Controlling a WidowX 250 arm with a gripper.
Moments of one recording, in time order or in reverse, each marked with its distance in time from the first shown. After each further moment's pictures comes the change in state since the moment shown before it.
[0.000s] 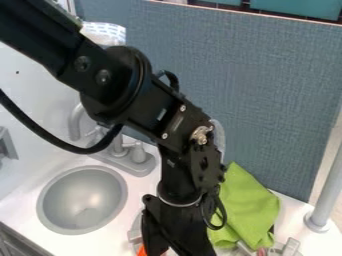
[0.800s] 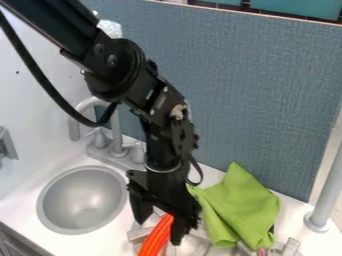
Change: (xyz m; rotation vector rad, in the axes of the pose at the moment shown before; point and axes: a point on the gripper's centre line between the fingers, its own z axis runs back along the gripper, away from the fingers) arm 0.030 0.065 -0.013 0.049 -0.058 0.292
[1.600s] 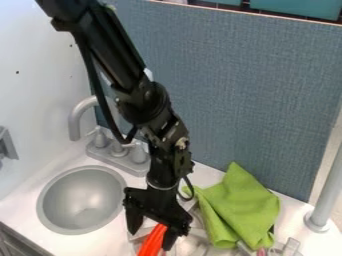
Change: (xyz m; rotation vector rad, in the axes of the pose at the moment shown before) arm 0.018 0.027 -0.066 0.086 0.102 0.142
